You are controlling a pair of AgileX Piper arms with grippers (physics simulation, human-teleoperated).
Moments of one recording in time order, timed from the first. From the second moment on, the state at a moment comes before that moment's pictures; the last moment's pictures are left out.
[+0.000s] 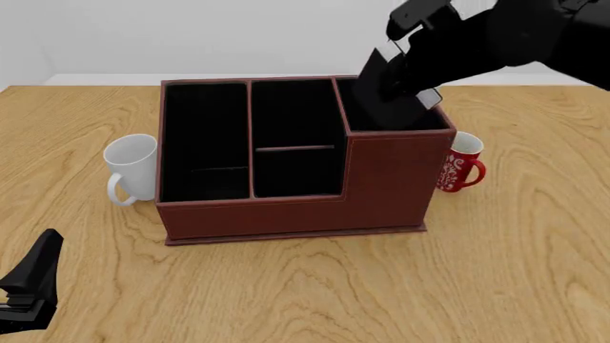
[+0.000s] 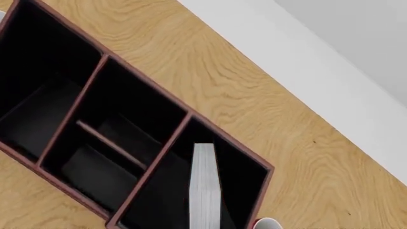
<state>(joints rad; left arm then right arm) 0.00 0.00 0.00 0.00 0.00 0.38 1.54 -1.40 0.55 -0.39</state>
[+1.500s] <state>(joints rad) 0.00 0.00 0.00 0.00 0.00 0.31 1.67 -1.50 0.60 -0.38</state>
